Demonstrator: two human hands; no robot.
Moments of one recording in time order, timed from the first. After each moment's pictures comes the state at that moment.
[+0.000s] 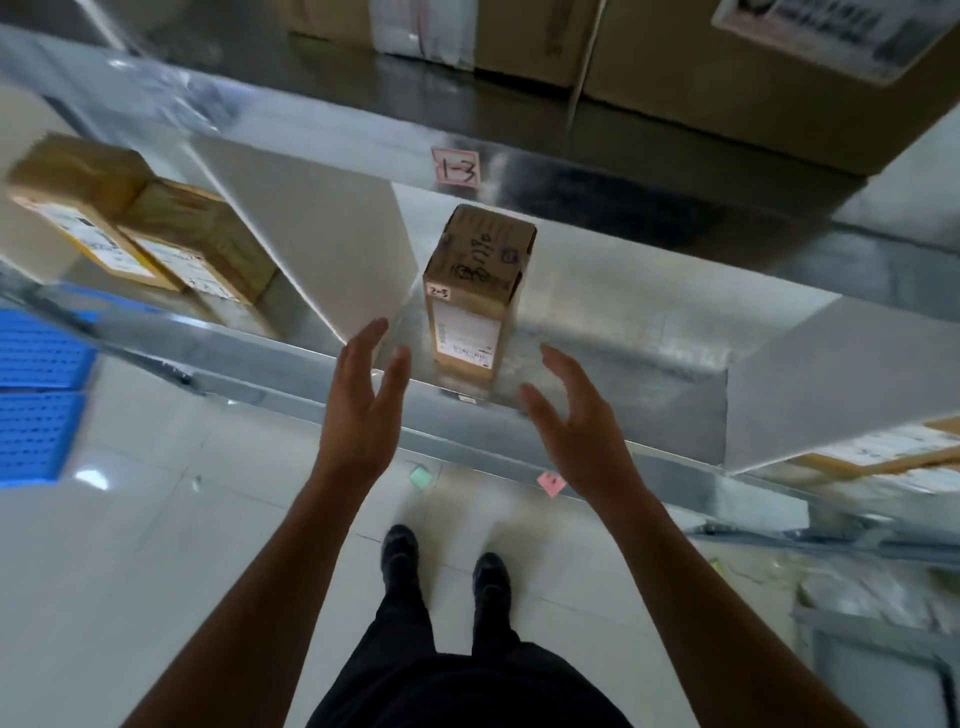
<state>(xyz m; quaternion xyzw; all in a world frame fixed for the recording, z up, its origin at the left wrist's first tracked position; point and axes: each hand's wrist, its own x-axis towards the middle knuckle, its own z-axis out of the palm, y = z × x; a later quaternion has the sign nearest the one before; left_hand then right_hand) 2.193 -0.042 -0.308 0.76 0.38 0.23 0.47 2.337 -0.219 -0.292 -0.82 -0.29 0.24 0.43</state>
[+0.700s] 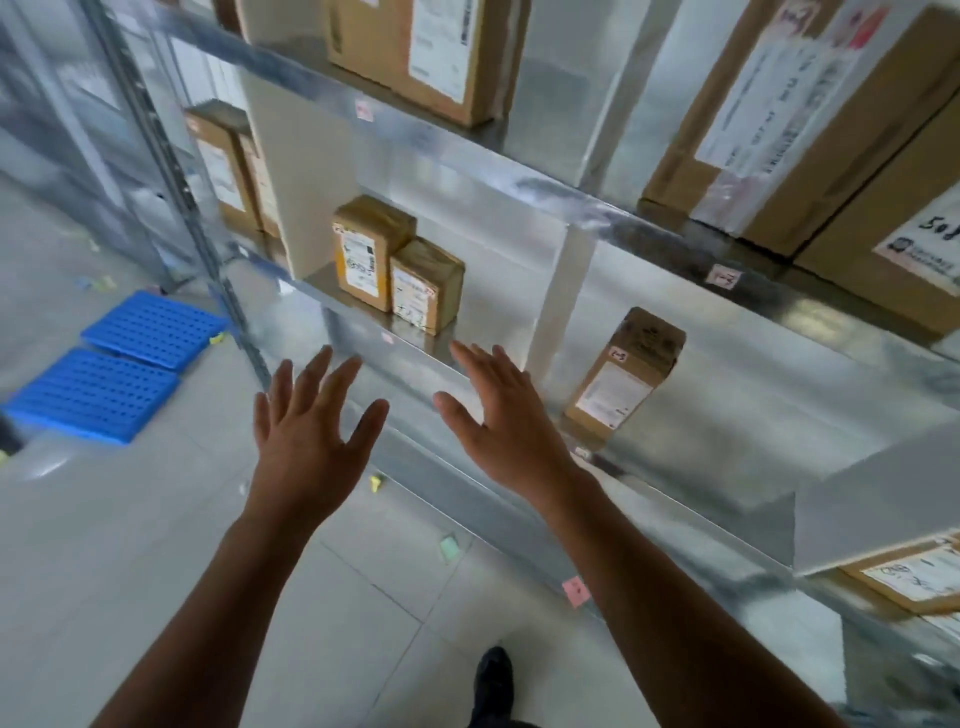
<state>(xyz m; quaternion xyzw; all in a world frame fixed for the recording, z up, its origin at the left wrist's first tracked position) 1.925 0.004 -0.252 0.82 0.47 0.24 0.22 2.125 -0.090 -0.203 -0.76 -0.59 0.15 0.24</state>
